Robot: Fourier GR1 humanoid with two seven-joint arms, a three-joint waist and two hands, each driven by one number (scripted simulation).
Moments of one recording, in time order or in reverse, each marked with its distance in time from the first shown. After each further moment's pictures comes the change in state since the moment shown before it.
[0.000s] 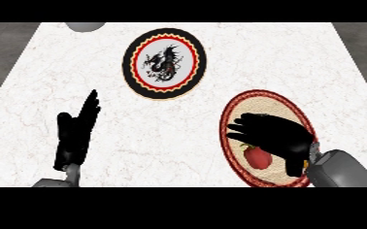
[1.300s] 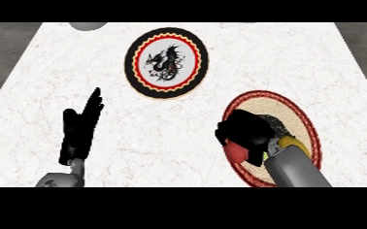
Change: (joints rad) left arm -0.032 -0.079 0.090 0.069 -0.074 -0.091 -0.033; right arm -0.025 0.325 -0.092 0.189 0.258 -0.125 0.007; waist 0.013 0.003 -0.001
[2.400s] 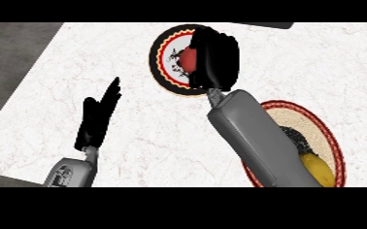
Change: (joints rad) left arm -0.103 -0.020 -0.060 0.026 -0.015 -0.049 0.028; right arm -0.517 0.222 -0.042 0.127 -0.118 -0.517 1.229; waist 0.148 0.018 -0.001
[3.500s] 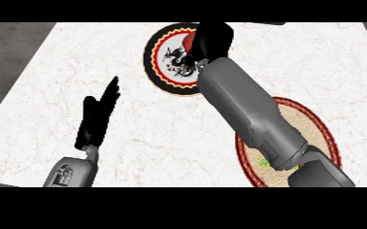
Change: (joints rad) left arm -0.006 -0.009 0.013 0.009 -0.012 0.014 0.000; right arm -0.349 -0.002 0.043 0.639 -0.267 -0.284 0.214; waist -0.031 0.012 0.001
